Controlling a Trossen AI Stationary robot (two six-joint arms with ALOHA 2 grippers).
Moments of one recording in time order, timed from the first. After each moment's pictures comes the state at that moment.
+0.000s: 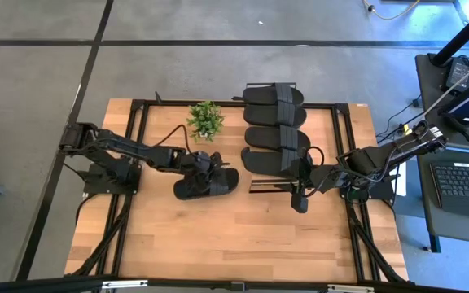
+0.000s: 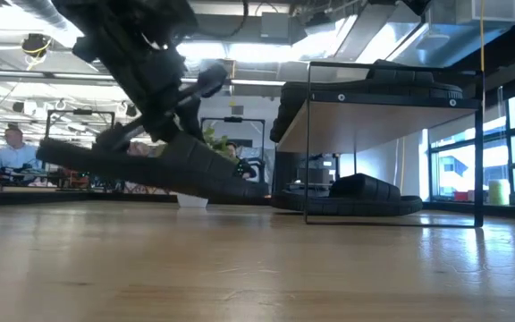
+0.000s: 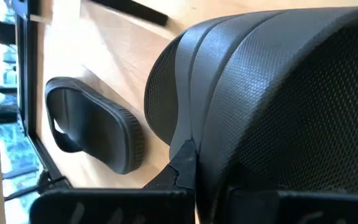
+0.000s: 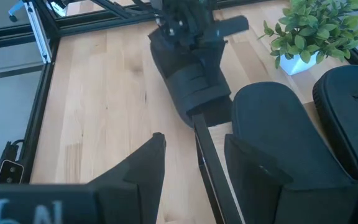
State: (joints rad) left arm 0.00 1.46 0.73 -0.08 -0.13 1.23; right arm 0.41 1.17 1.10 -0.60 0.43 0.44
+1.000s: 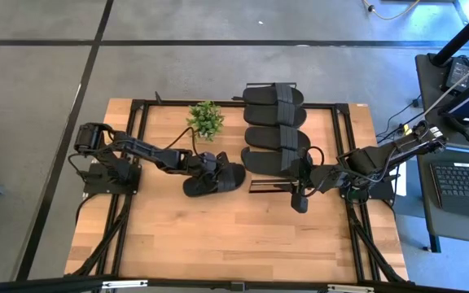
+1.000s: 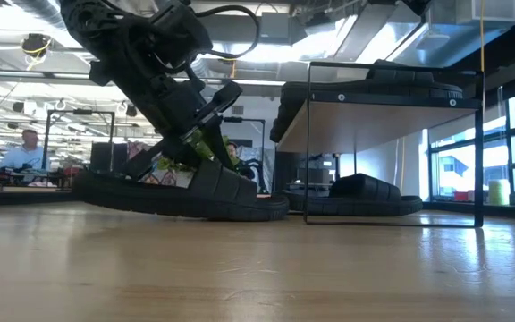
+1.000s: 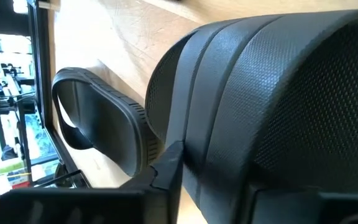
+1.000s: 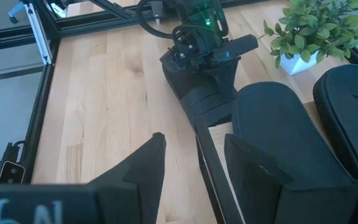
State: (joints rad) left arm 0.02 1.61 0.72 0.12 -0.20 1.29; right arm 0.41 1.17 1.10 -0.59 0.43 0.44
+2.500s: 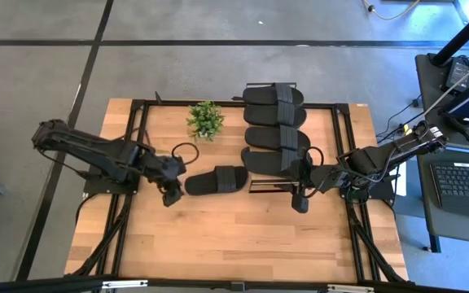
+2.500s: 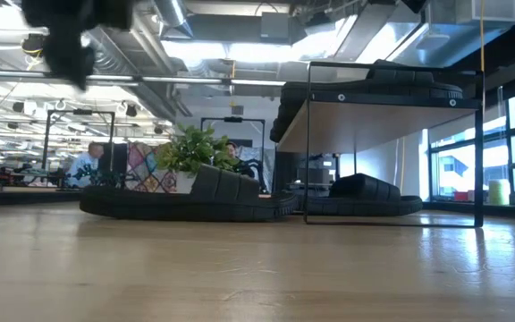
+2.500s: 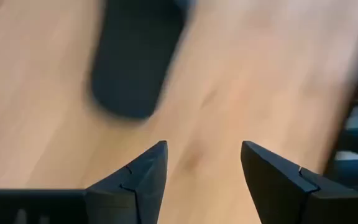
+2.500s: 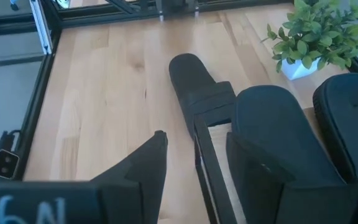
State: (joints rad) left arm -0.21 1.06 0.88 -0.86 0.03 -0.75; right arm 0.41 1.17 1.10 -0.59 0.43 0.38
